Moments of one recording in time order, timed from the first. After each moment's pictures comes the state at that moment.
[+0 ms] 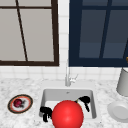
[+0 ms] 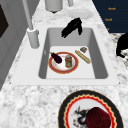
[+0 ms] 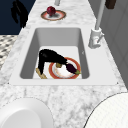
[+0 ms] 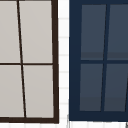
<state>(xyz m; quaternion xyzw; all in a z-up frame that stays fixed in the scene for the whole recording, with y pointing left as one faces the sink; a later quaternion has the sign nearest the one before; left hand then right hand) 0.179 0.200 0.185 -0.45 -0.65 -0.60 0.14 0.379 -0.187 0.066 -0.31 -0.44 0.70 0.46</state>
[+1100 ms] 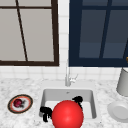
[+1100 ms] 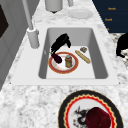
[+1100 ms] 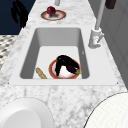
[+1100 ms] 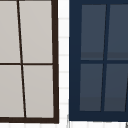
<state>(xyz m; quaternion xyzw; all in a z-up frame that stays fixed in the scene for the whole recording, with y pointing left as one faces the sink) 0.179 0.200 0.185 -0.45 -0.65 -0.60 0.14 0.470 -0.129 -0.027 -0.29 -0.42 0.73 0.45</state>
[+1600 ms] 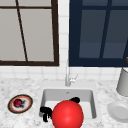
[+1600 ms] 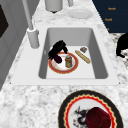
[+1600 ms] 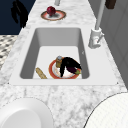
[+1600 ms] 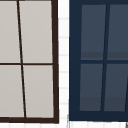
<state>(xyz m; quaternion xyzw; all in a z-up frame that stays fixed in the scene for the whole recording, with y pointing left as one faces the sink) 0.179 0.200 0.185 -0.45 -0.65 -0.60 0.14 0.498 -0.105 -0.069 -0.27 -0.44 0.74 0.44</state>
